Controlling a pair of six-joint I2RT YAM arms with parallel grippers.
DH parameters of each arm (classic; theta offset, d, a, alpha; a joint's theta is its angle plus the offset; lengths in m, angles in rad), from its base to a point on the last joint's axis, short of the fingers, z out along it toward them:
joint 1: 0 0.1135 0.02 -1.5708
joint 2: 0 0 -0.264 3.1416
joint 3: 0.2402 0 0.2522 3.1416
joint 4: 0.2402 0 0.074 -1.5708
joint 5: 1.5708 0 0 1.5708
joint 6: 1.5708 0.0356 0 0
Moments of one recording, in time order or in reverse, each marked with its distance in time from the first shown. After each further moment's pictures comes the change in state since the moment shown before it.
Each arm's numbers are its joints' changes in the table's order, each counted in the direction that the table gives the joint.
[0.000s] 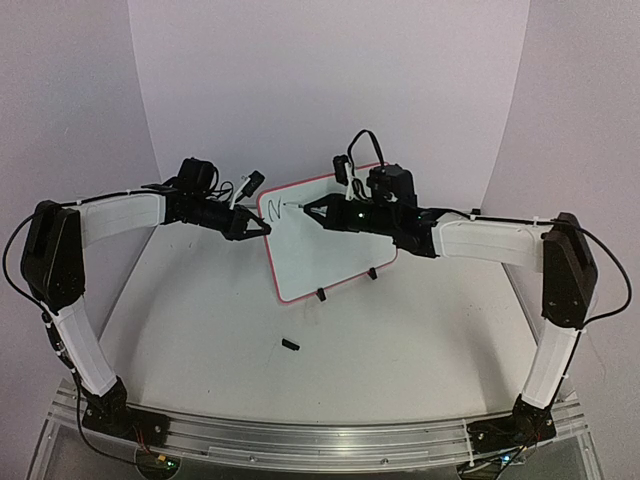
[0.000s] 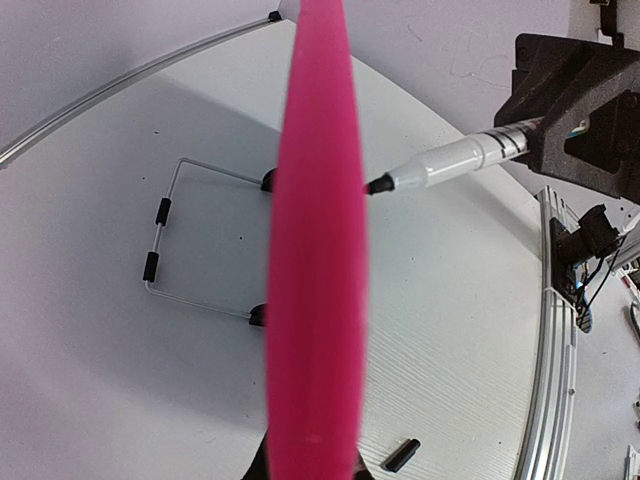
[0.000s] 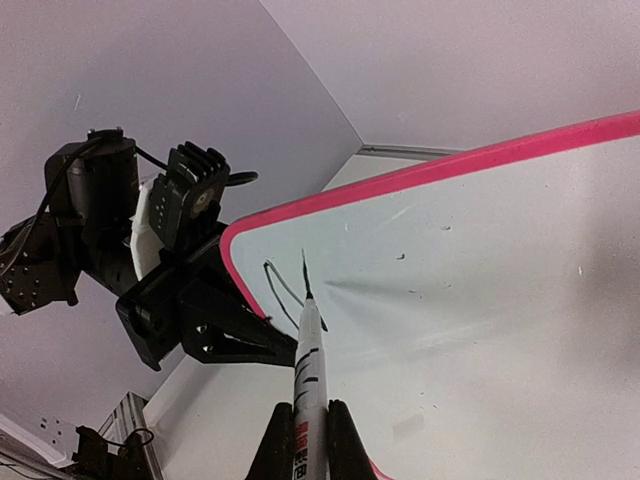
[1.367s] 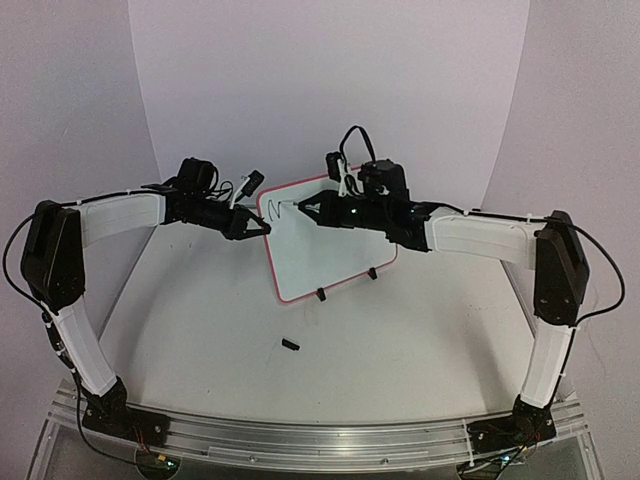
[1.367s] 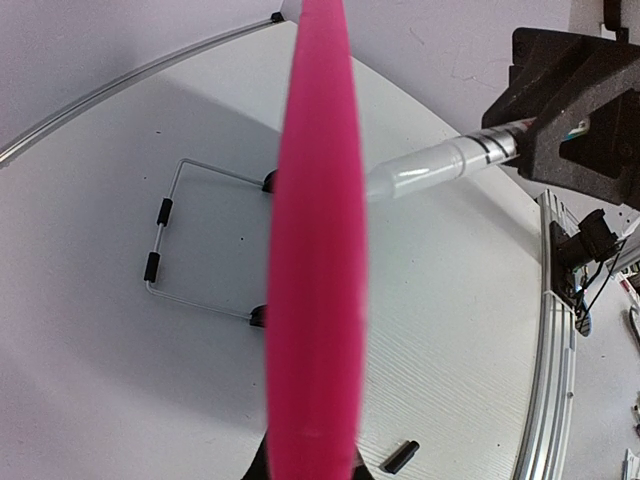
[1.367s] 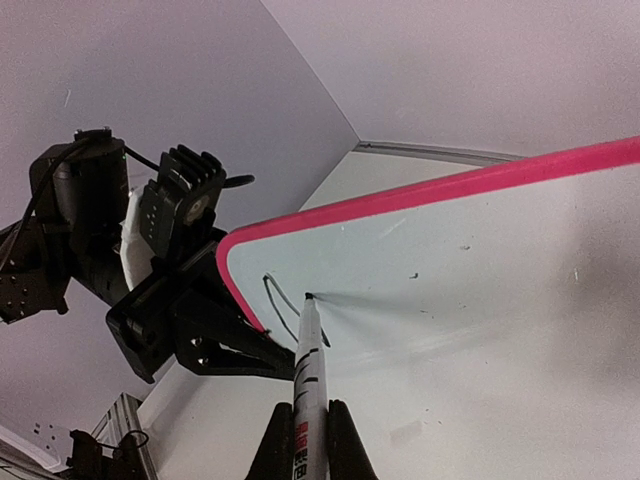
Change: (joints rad) left arm 0.001 0.001 0.000 -0.006 0.000 -0.010; right arm 0.004 0.049 0.090 0.065 0.017 -0.015
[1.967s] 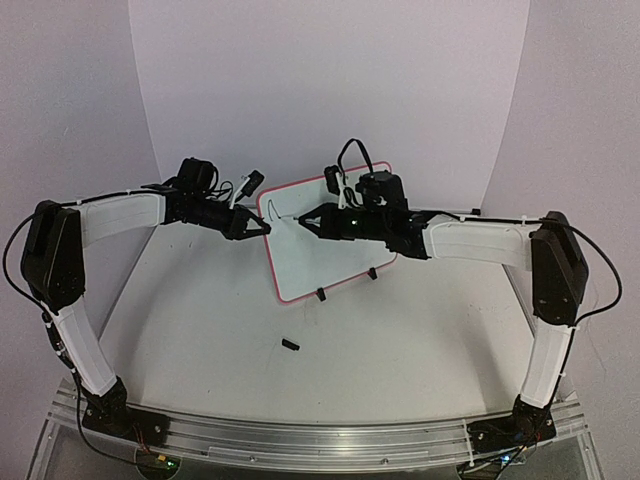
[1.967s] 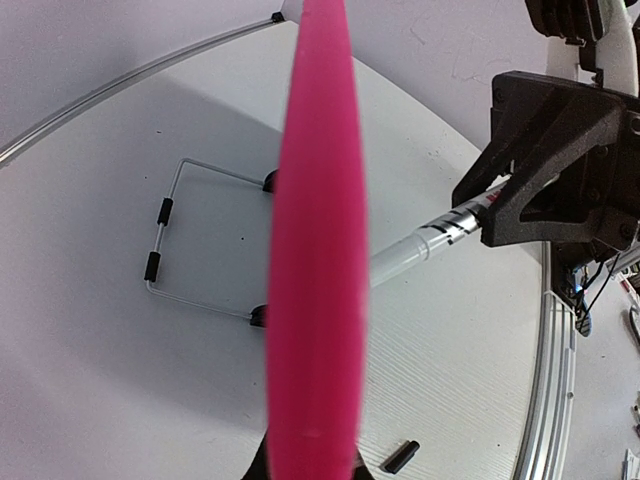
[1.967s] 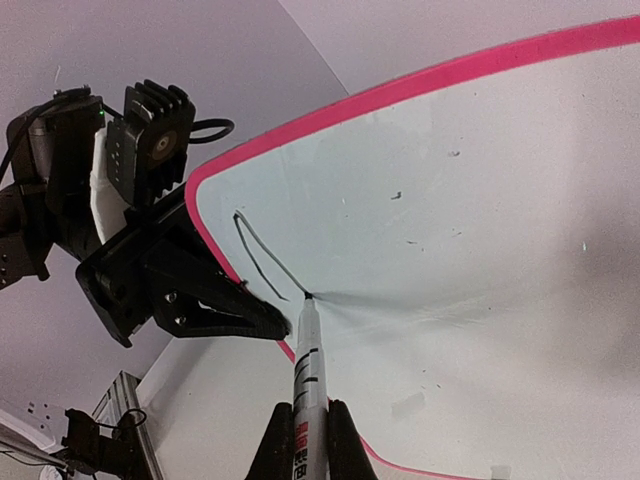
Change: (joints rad) left arm 0.001 0.000 0.000 0.000 0.000 0.000; right arm 0.000 0.005 -0.061 -0.014 -0.034 0.010
